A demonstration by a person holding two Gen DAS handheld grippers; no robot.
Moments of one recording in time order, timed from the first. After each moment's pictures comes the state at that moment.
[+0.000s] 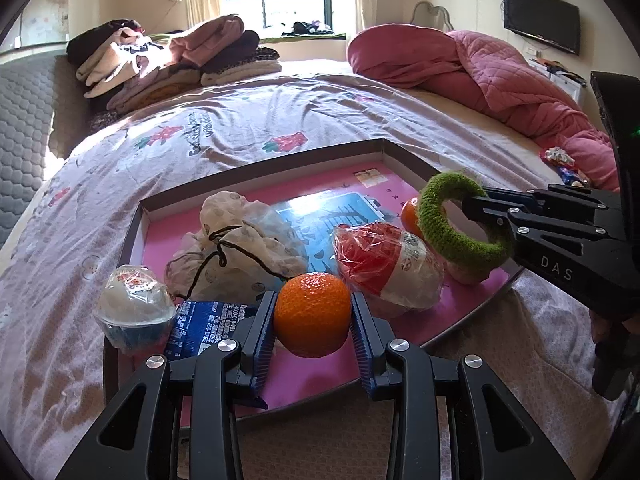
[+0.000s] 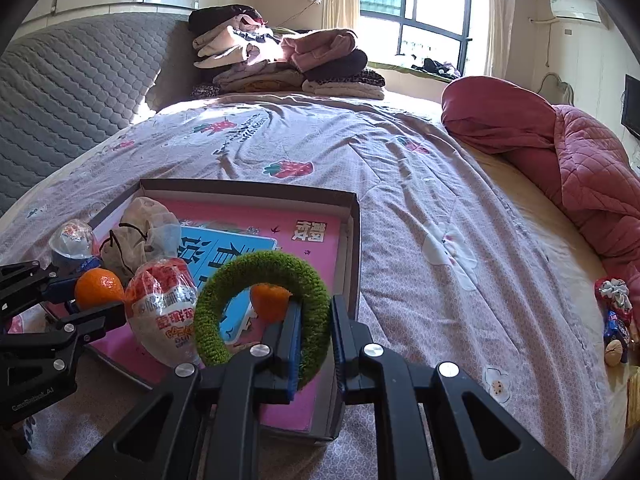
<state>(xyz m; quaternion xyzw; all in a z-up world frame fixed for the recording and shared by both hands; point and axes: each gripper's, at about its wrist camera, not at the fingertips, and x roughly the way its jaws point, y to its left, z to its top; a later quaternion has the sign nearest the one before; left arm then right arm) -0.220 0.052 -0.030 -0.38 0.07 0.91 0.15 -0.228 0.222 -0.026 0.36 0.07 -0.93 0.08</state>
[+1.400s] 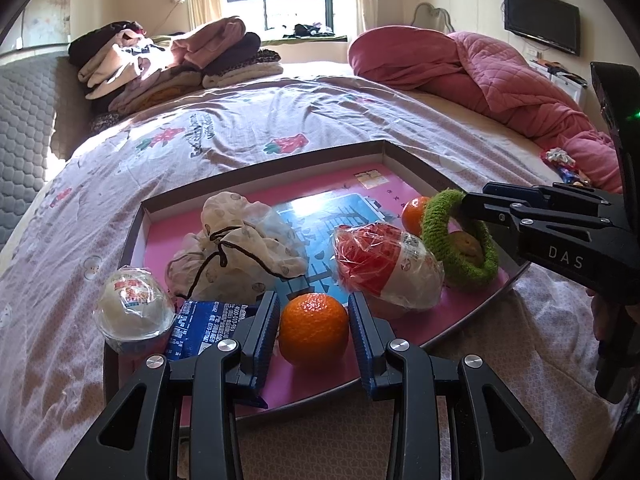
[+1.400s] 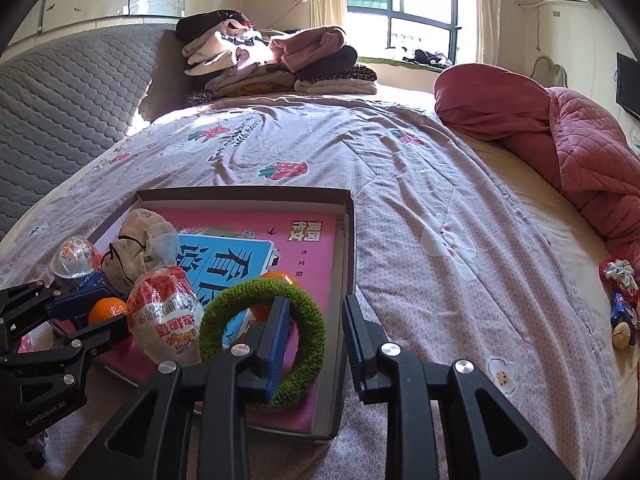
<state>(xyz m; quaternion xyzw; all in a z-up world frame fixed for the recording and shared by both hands) -0.218 0.052 -0.027 -0.37 0.07 0.91 0.14 -0.226 0.233 -0.020 0.36 0.03 -0.93 0.08</state>
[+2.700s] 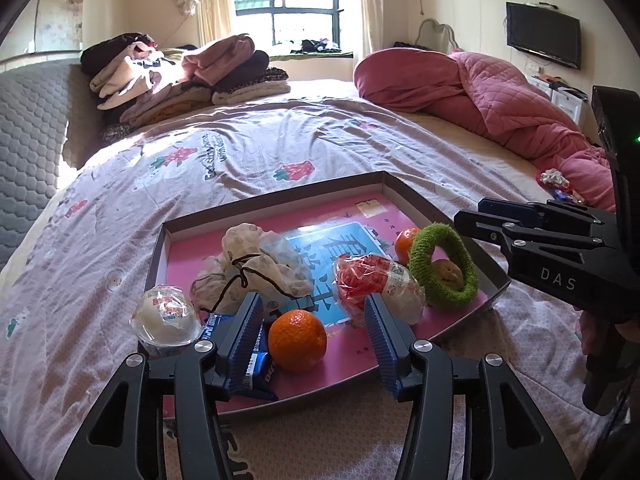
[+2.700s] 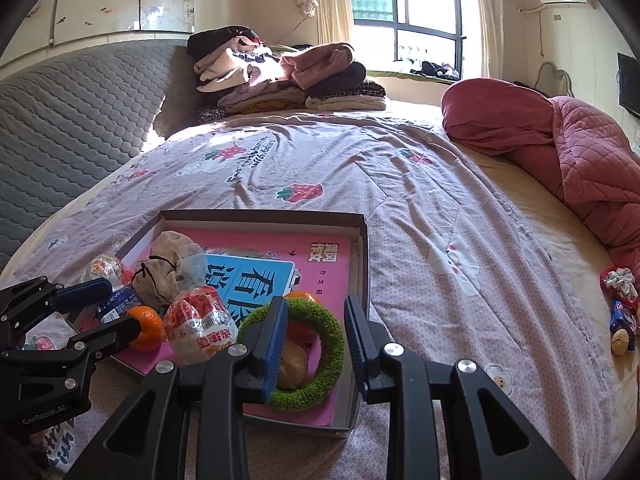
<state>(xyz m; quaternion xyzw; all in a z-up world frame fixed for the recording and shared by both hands) -0.201 0.045 0.007 -0.34 0.06 0.93 0.14 -0.212 0.227 0.004 0.34 0.02 -0.94 0.10</state>
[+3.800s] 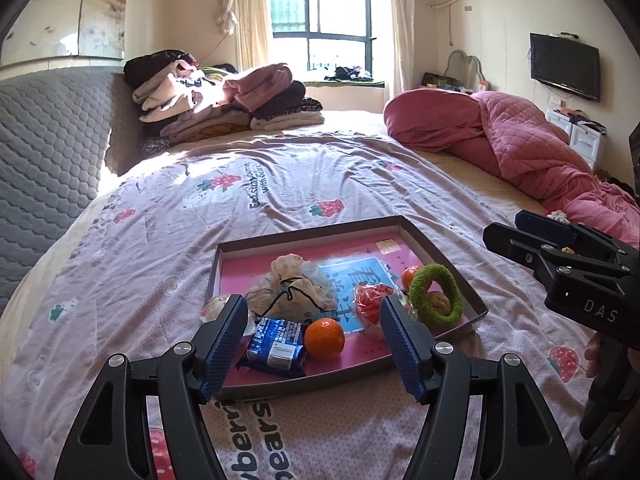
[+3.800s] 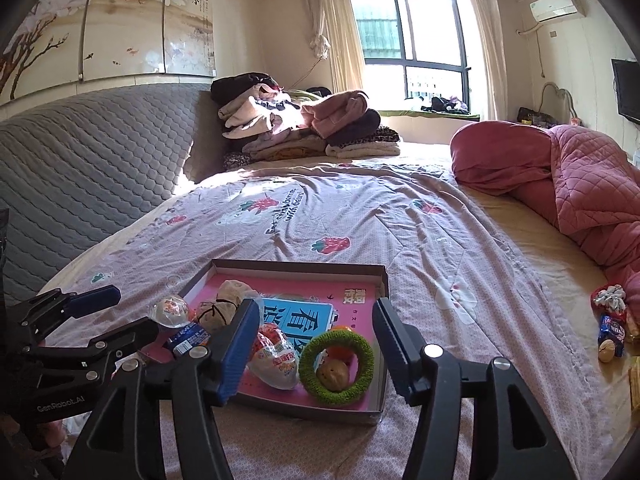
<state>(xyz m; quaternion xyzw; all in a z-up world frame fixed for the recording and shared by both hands) -0.148 0.022 0.066 -0.30 0.04 0.95 0.08 -0.150 0.222 0.068 0.26 -0.01 -0.96 0.14</state>
